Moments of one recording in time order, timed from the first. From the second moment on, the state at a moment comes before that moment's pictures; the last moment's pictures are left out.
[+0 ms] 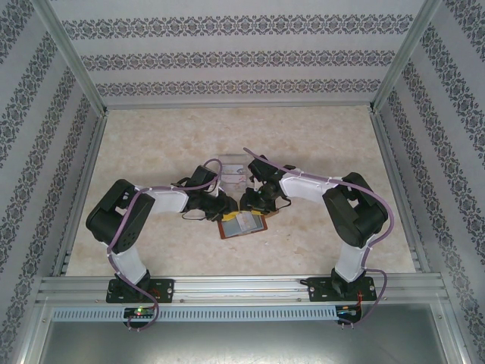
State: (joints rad) left arm -0.52 1.76 0.80 -0.04 0.69 -1.01; right arm 0.64 1.82 1.09 -0.54 -0.40 0.73
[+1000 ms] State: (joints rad) left arm -0.52 1.71 0.78 -0.06 0.66 -0.99; right arm 0.64 1.82 1.08 -0.53 -0.41 0.73
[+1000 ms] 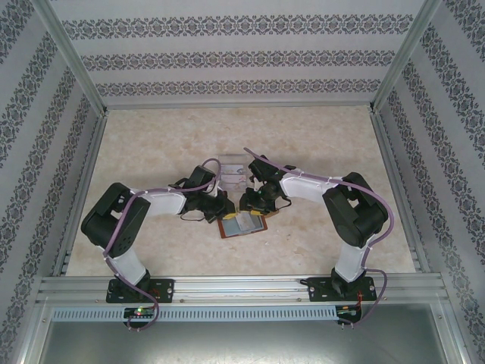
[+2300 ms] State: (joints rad) left arm -0.51 1.66 1.50 -1.08 0.31 0.26; right arm 0.45 1.70 1.12 -0.68 -0.33 0.61
